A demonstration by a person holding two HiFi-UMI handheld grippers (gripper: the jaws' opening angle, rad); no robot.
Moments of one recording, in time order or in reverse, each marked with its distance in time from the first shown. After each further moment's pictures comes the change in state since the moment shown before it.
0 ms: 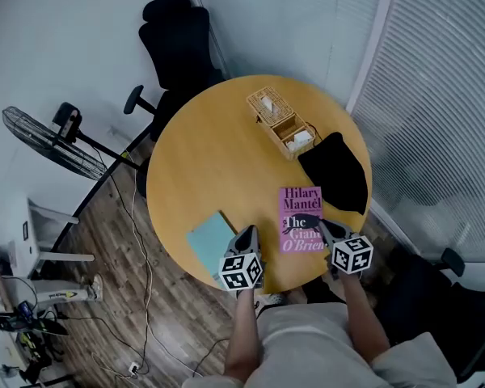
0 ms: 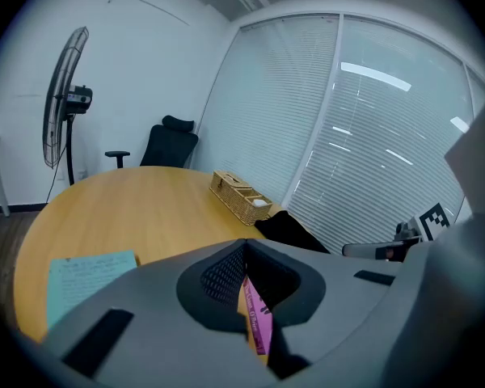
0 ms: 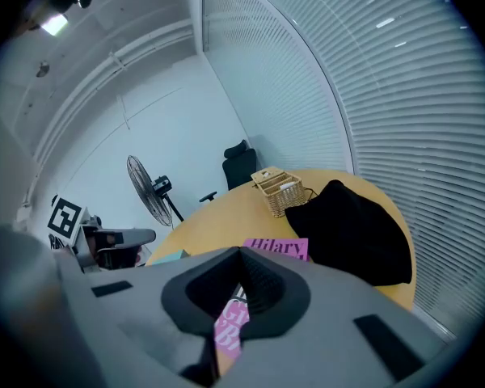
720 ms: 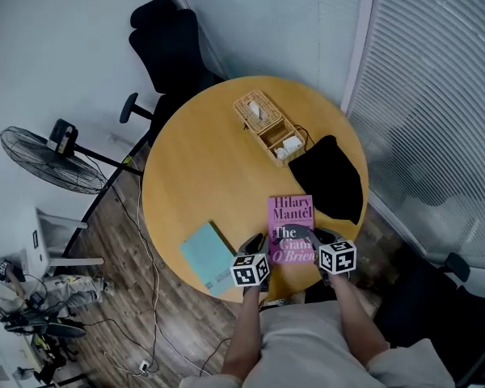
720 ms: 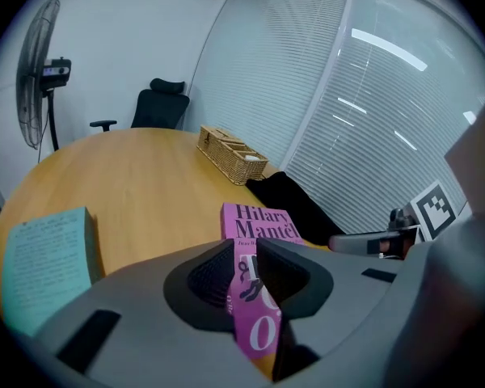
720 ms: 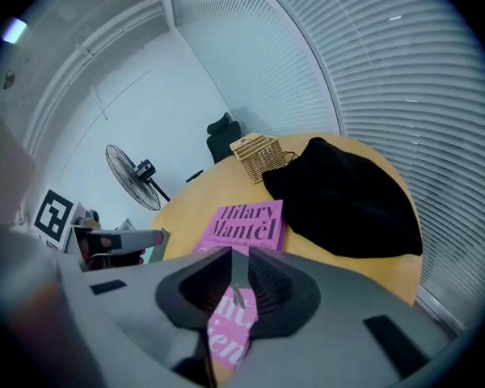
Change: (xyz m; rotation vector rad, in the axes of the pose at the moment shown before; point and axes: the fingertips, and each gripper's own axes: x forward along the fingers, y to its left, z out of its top) left arm 0.074 -0.032 -0.071 0.000 0.232 0.003; right arm 0.037 -0.054 -0.054 0.095 0.180 -0.030
